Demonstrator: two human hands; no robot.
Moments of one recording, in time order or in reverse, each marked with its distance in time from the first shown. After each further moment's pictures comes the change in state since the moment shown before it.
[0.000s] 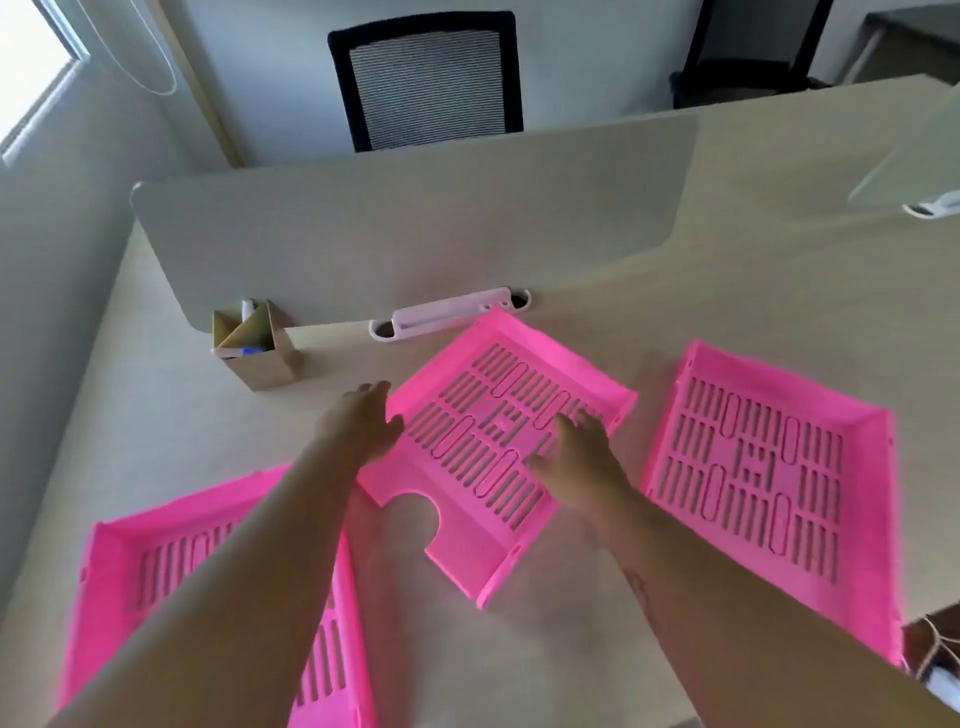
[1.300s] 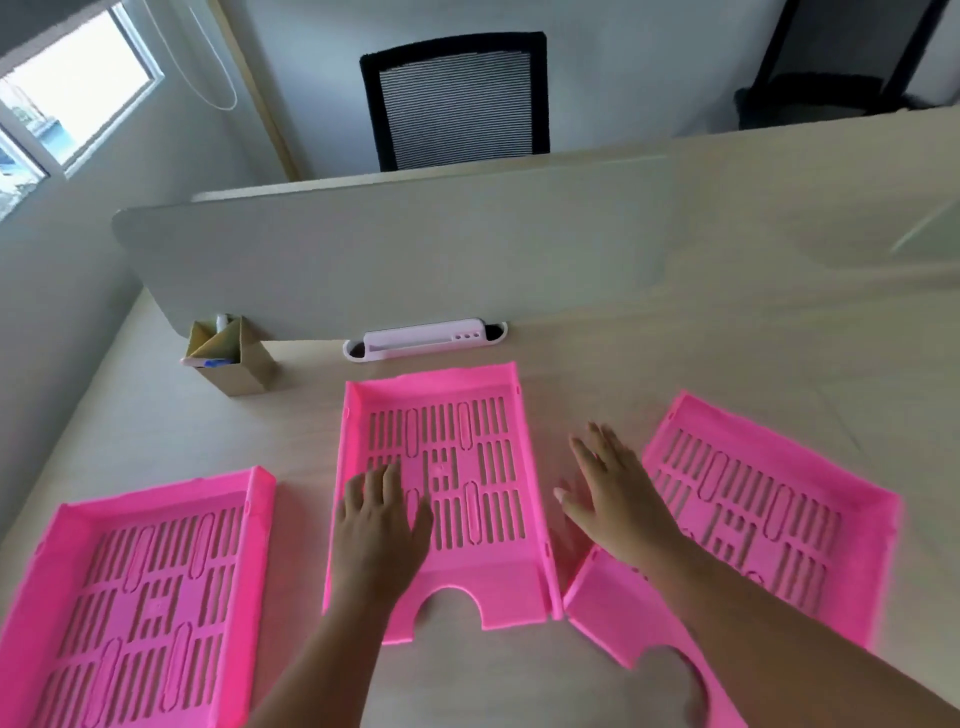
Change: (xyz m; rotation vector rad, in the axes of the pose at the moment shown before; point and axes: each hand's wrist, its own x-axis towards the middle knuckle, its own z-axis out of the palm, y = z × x) left_hand -0.087 0.144 0.064 0.017 0.303 -0.183; right_hand 0.061 0.141 -0.077 -0.313 0.014 -0.513
